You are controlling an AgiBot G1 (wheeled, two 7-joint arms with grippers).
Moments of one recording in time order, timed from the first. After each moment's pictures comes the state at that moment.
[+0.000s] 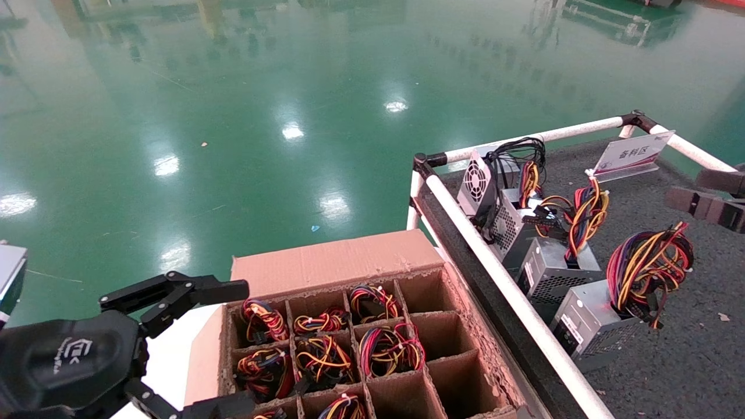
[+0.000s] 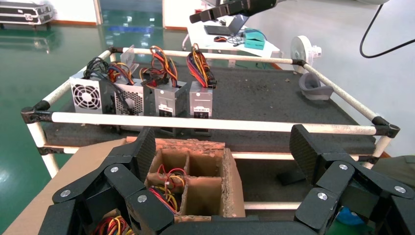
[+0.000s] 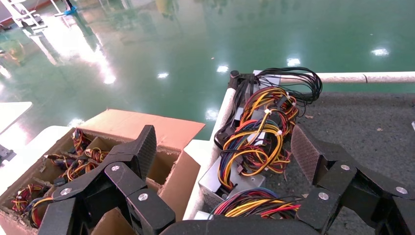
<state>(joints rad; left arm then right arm) -1.07 0.55 0.39 -1.21 0.62 1.41 -0.11 1.79 -0.49 -0.69 0.26 -0.92 -1.58 0.16</state>
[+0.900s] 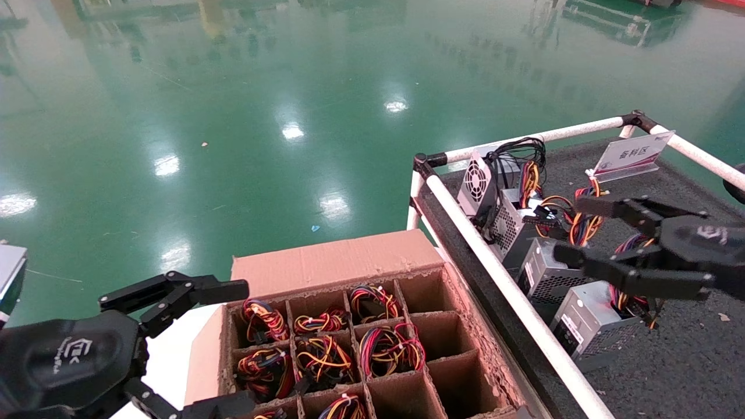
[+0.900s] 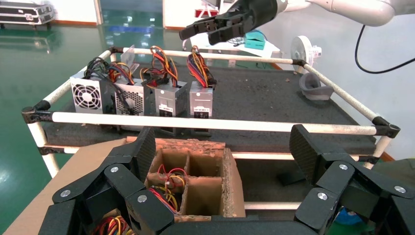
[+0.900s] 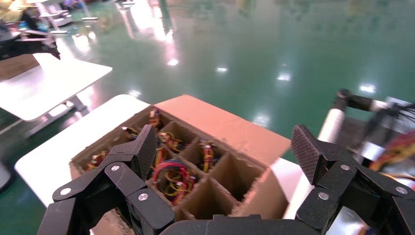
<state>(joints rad) -1.07 0.55 0.39 -1.21 0.62 1.41 -0.11 1.49 -0.54 -0.51 0.69 -0.84 -1.54 0.17</state>
